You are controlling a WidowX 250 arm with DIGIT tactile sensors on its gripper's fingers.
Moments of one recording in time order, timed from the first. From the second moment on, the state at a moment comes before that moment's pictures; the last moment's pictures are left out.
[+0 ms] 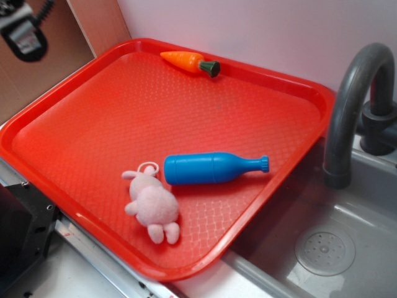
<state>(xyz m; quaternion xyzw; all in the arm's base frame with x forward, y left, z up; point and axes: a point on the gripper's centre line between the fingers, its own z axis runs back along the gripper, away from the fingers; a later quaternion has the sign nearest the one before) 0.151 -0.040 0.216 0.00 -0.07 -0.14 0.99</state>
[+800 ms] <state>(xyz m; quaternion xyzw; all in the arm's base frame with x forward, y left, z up) 0.220 -0.111 0.131 -0.06 -0.03 -0.31 0.95</state>
